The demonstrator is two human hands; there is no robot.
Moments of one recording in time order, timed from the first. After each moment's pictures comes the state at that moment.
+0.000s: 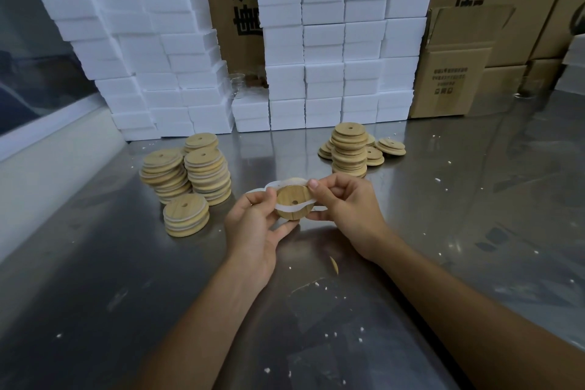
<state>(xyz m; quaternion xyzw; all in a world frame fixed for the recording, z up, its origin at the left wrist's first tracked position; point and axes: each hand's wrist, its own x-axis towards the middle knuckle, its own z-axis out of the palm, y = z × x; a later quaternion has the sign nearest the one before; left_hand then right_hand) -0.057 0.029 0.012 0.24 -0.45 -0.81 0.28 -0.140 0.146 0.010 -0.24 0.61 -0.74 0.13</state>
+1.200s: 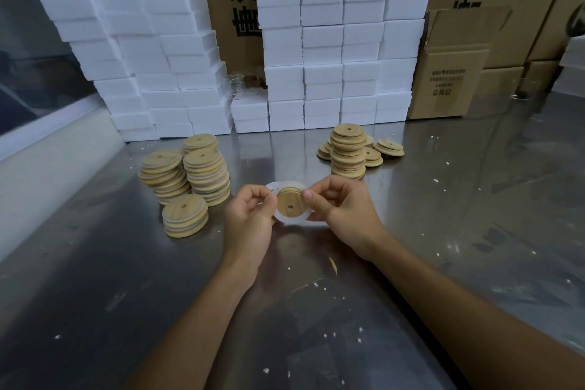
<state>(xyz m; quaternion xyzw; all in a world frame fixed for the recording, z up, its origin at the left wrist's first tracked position) -0.052 0.021 0.008 0.20 -0.64 -0.66 0.34 -0.141 0.146 0.005 -0.30 0.63 -0.71 0.11</state>
